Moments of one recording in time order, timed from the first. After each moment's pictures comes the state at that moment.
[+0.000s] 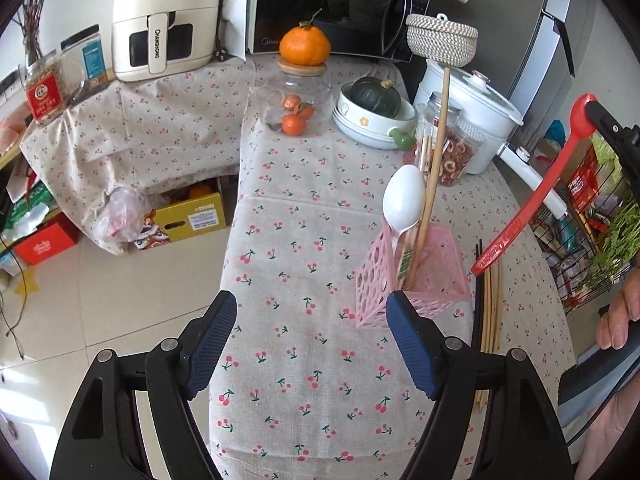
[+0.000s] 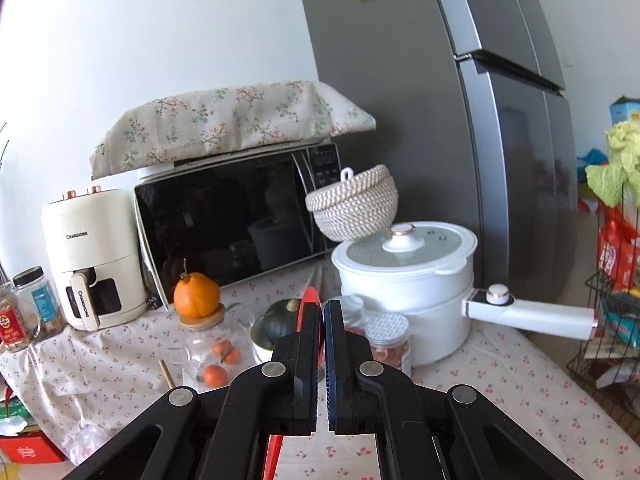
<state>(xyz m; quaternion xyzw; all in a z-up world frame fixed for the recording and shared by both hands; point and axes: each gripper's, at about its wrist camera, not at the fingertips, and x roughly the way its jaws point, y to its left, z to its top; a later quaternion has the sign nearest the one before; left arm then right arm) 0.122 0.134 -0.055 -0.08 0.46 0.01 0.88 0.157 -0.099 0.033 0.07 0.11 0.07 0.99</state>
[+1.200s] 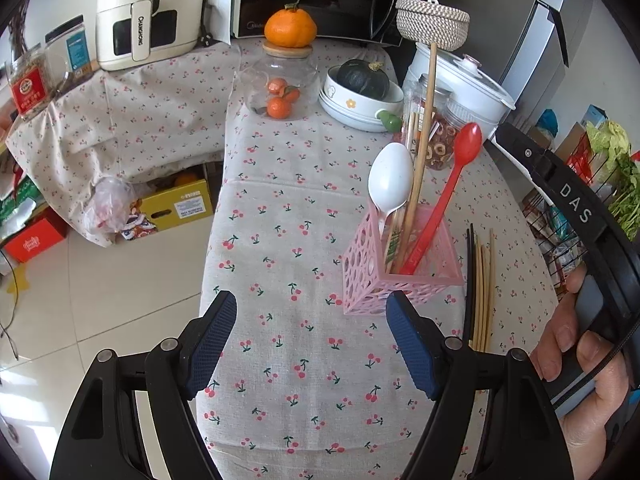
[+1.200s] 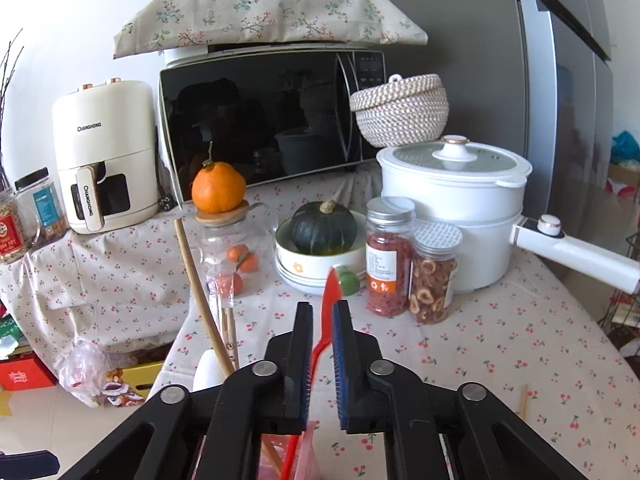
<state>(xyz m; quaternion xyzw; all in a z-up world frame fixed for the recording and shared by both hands) 0.126 0.124 -0.059 -0.09 0.48 -0.01 0.87 0.182 -0.067 -0.024 0.03 0.23 0.12 0.97</state>
